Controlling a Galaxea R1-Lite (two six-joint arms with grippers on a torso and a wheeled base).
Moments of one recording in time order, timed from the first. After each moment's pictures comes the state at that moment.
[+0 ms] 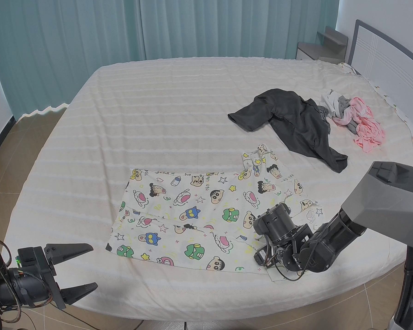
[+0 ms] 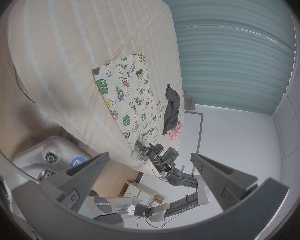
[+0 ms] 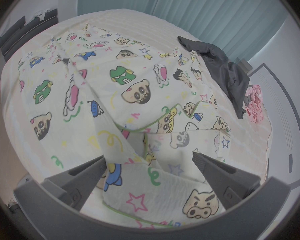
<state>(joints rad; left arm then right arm) -0.09 1.06 -0.06 -0.61 -0.62 -1.30 0.67 2.23 -0.89 -0.40 -0.55 -0.01</state>
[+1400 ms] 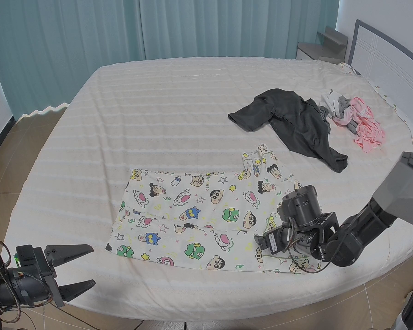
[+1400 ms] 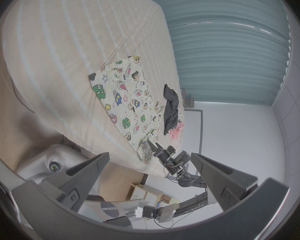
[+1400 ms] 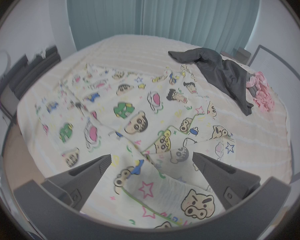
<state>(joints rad) -0.09 1.06 -0.06 -0.61 -0.61 -1.22 0.60 2.09 -0.77 -0.59 -0.34 0.08</state>
